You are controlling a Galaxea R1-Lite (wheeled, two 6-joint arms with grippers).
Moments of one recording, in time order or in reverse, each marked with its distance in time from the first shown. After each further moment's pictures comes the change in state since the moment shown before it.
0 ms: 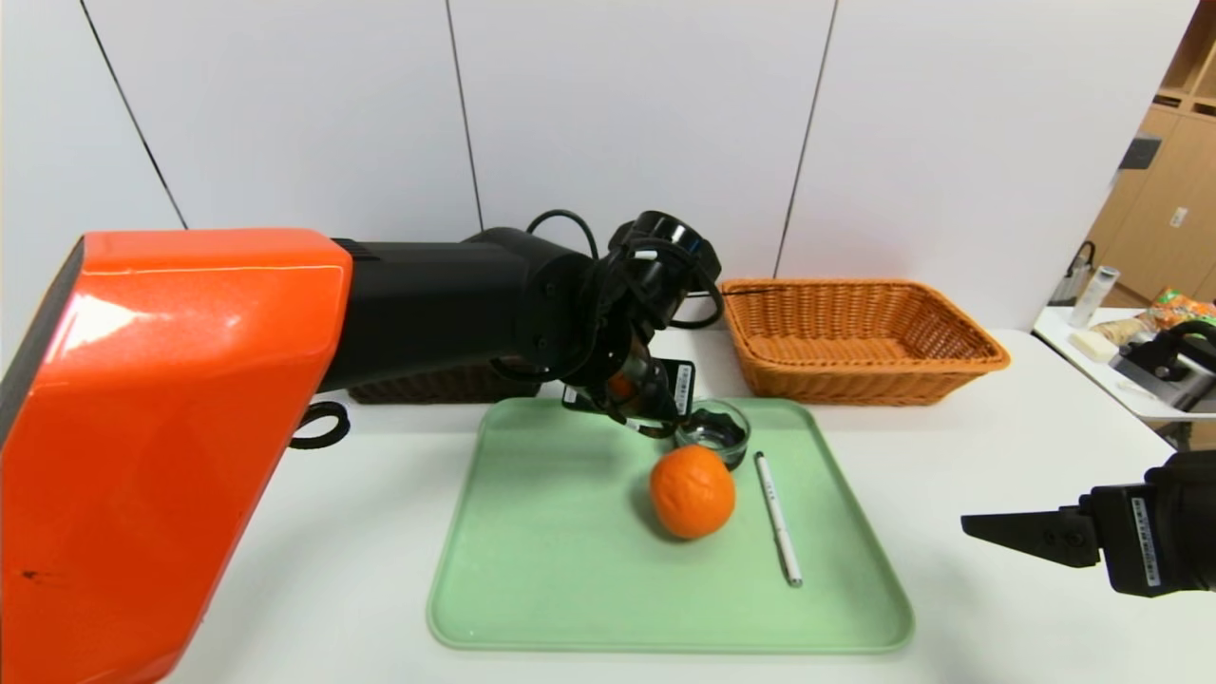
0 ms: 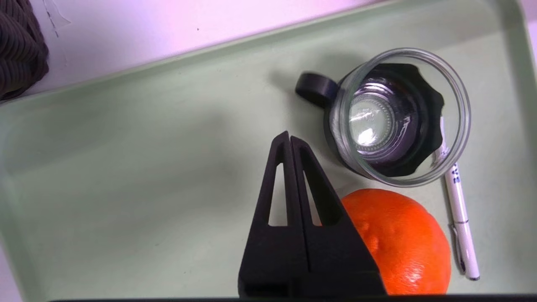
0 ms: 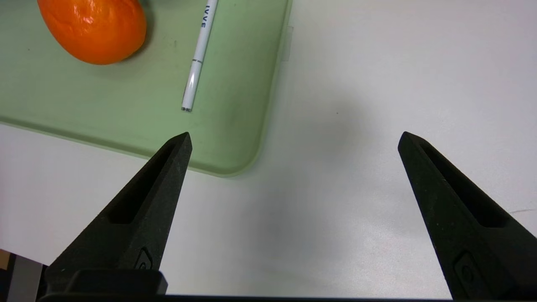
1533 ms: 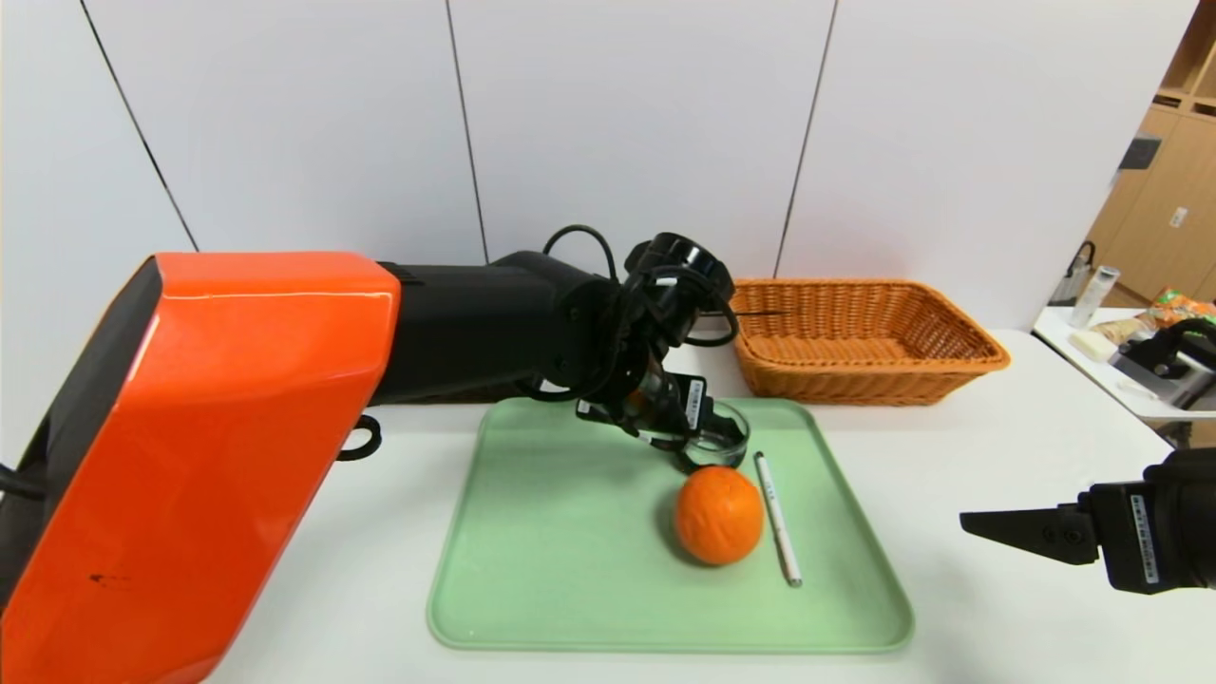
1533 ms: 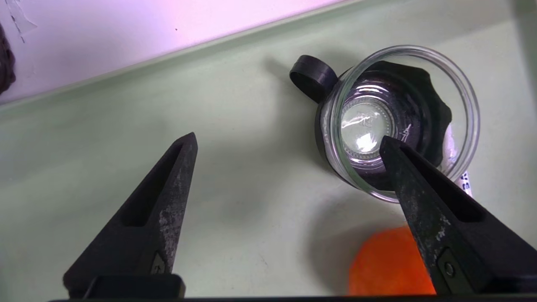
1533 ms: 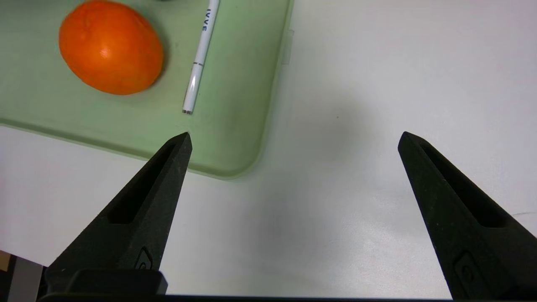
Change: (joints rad) left arm -0.015 0.047 -0.001 -0.042 0.004 0.014; right arm 0.001 0.003 -0.001 -0.009 0.001 0.000
